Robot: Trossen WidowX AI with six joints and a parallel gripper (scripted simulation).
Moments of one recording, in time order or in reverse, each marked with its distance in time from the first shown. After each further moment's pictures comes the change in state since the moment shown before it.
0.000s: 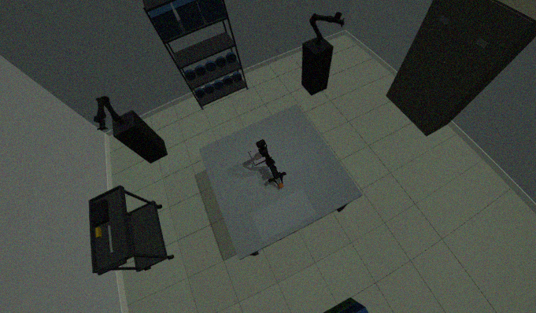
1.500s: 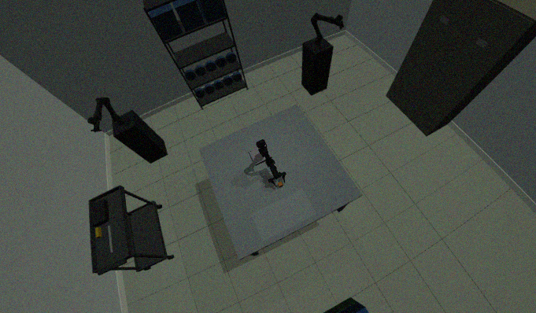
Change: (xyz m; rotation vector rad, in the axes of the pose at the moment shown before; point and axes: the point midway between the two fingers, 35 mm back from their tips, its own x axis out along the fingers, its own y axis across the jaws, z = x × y) arm 0.000 0.000 0.000 0.000 -0.001 0.000
